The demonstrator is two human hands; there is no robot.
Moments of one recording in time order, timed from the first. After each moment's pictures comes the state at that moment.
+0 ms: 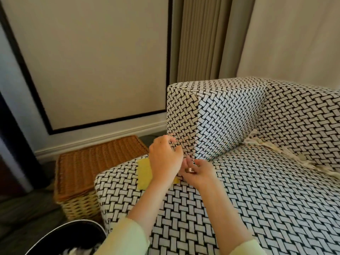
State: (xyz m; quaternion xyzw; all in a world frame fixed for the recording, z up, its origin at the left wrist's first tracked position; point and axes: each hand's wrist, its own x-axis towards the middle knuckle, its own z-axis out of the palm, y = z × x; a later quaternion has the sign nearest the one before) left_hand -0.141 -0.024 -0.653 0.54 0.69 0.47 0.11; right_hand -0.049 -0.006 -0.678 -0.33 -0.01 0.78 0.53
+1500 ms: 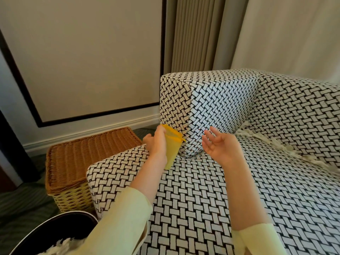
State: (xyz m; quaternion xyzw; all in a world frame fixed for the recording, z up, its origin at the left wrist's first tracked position) left_hand -0.140 0.015 -0.663 0.18 0.56 0.63 0.50; right_hand 0.015 -0.002 -0.634 -0.40 -0.24 0.67 0.58
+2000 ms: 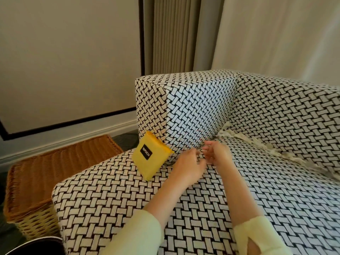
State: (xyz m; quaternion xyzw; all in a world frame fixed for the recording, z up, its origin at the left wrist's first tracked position) left_hand -0.040 0.010 -0.687 0.74 0.55 0.30 0.24; right_hand 0.067 0.048 -0.669 -0.62 -0.31 0.50 0.52
